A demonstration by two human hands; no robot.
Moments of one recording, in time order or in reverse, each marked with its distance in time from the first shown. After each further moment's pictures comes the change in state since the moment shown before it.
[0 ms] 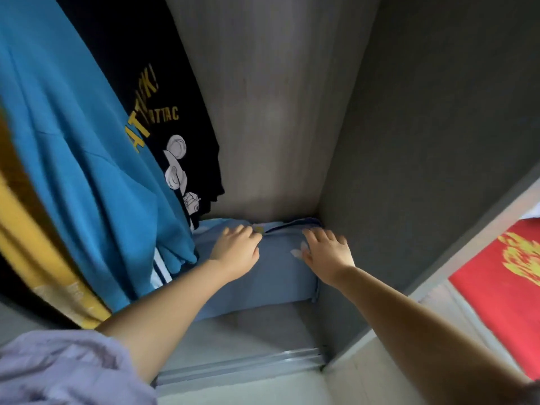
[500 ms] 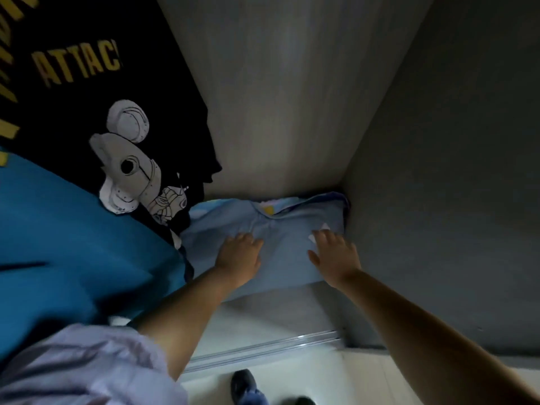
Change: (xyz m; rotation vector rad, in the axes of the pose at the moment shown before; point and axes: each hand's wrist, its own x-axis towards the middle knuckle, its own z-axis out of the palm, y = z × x) left_hand 0.112 -0.075 0.158 -0.053 -0.382 -0.025; right_hand 0.151 -0.002 0.131 0.118 -0.288 0.129
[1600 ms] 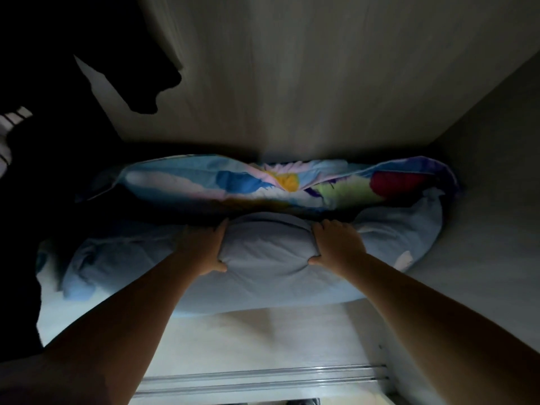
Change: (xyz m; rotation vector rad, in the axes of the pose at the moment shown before) left_hand 0.182 -0.104 0.255 0.000 -0.398 -0.283; right_hand 0.261 0.021 0.235 -0.267 -0.180 -0.315
